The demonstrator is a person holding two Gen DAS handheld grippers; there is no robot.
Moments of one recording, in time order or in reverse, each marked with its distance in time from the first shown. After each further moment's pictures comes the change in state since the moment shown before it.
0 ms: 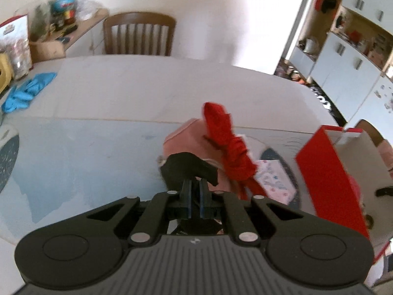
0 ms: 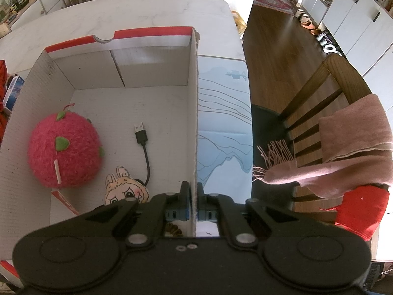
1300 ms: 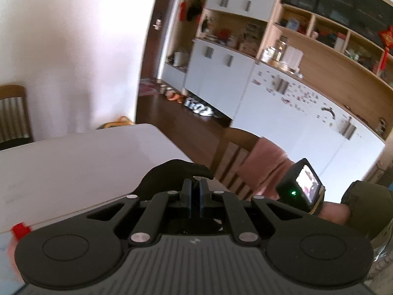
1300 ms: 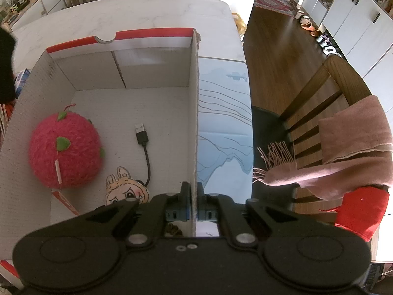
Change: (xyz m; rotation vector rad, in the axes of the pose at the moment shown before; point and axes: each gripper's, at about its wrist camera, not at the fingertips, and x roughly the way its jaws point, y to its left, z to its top) left arm -0.017 -0.244 0.069 0.359 -0.121 -0.512; right arm -0.001 0.002 0.001 -0.003 -0.004 -0.001
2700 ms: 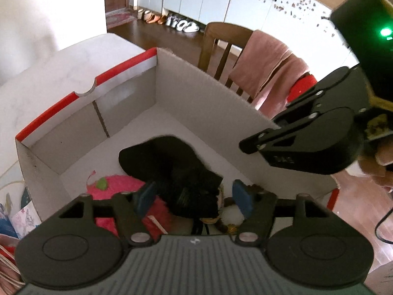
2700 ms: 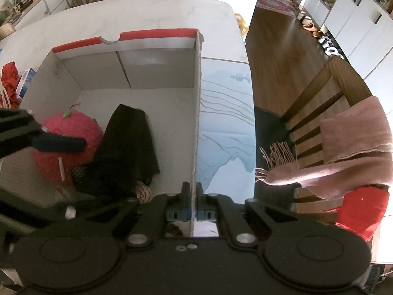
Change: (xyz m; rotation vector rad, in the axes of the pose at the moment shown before) left arm 0.147 -0.047 -0.081 0.125 0.398 0.000; right arm -0.005 0.003 -0.002 -0.004 -0.006 0.012
